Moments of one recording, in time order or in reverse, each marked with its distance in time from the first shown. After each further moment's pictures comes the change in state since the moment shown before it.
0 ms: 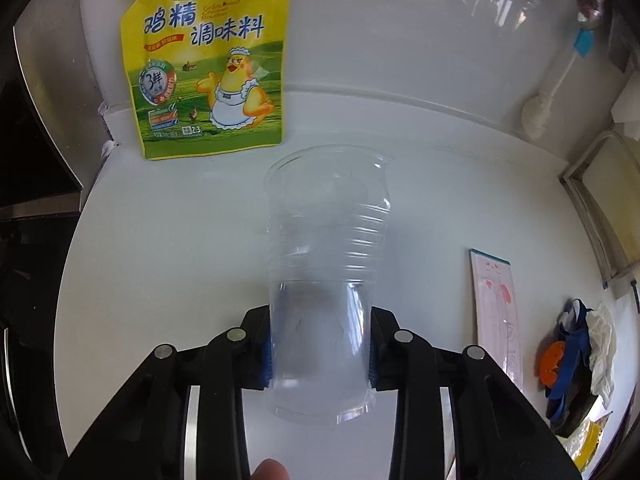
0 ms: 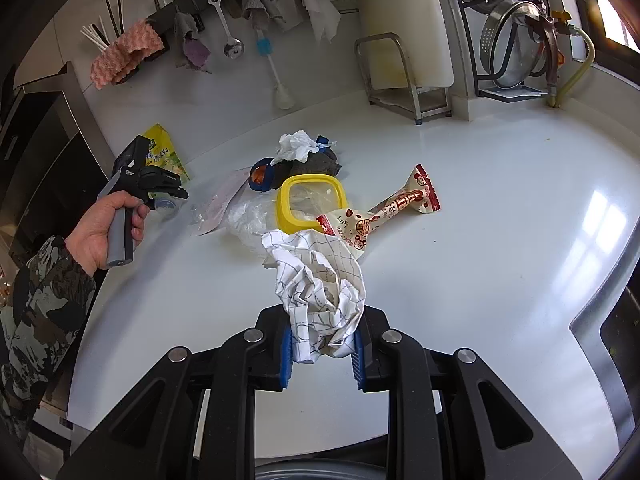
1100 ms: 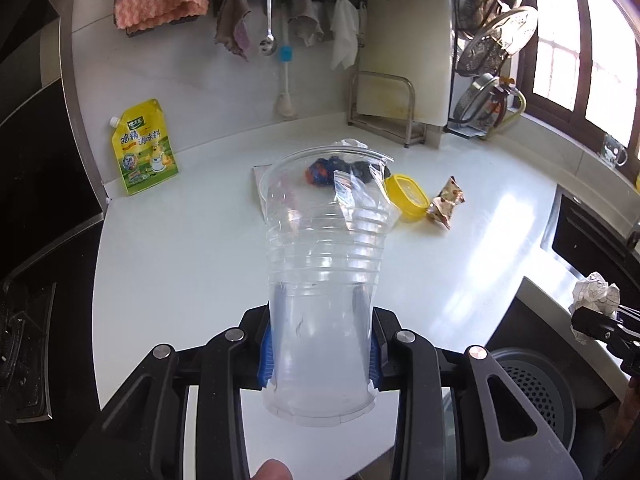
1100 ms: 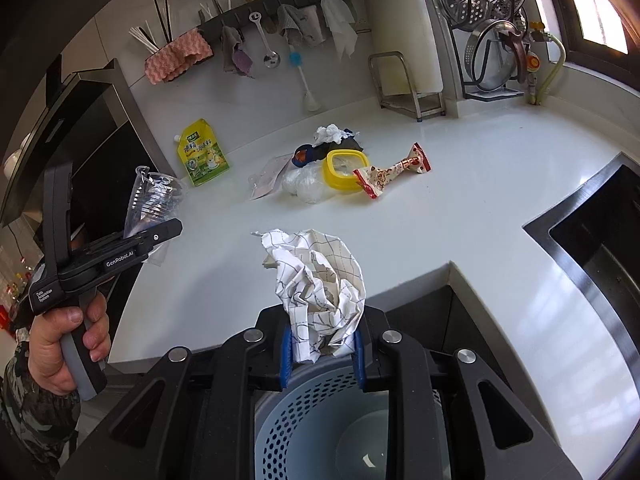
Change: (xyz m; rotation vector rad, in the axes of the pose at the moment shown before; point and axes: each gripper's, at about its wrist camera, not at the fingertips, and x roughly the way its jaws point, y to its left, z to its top) left arm -0.234 -0.068 -0.280 0.473 -0.281 -0.233; right arm -0.115 0.029 -0.087 -0.003 -0.016 0.024
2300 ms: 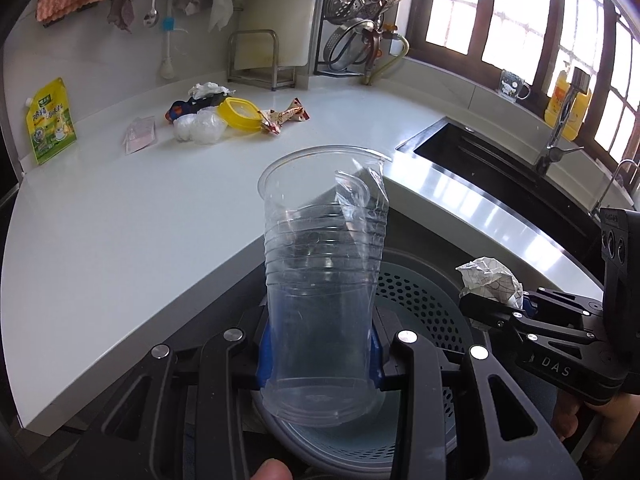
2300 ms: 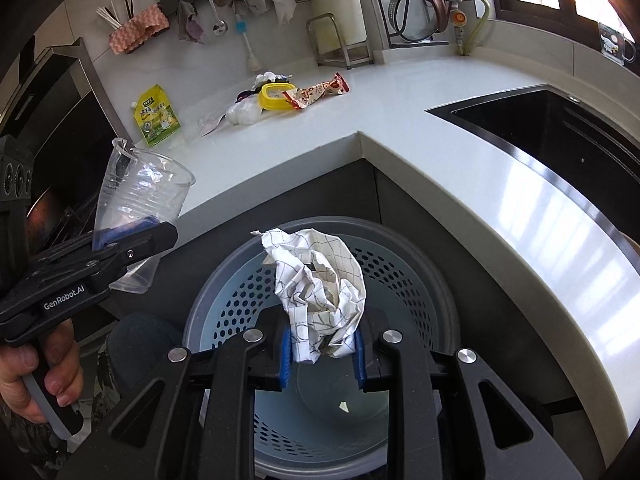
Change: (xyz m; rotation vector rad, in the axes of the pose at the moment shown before) left arm -0.040 -0.114 -0.099 0.105 0.096 -0.294; right arm -0.041 -0.020 -0.108 0.080 0.076 -0.167
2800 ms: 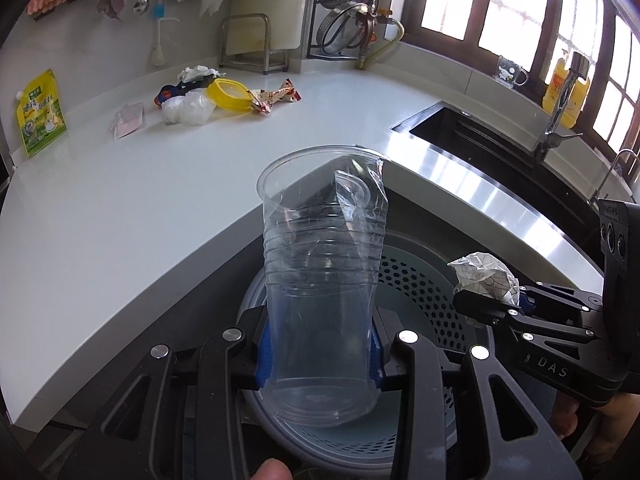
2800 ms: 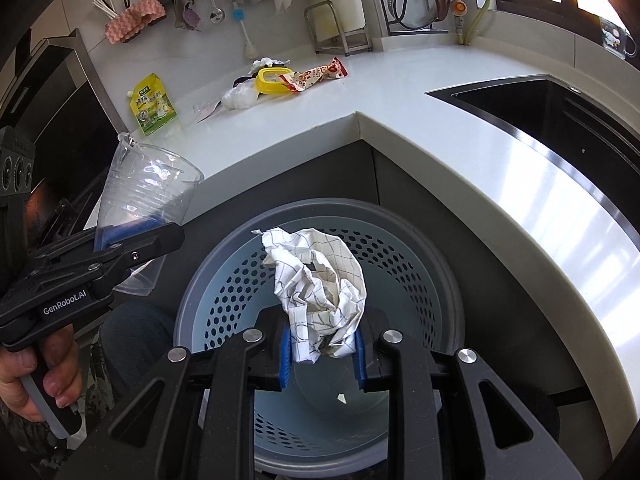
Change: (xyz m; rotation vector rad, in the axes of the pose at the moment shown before) left arm 0.016 -0.001 -0.008 0.011 0.052 -0.021; right arm 0.011 -0.002 -0.007 -0.001 0.034 -0.015
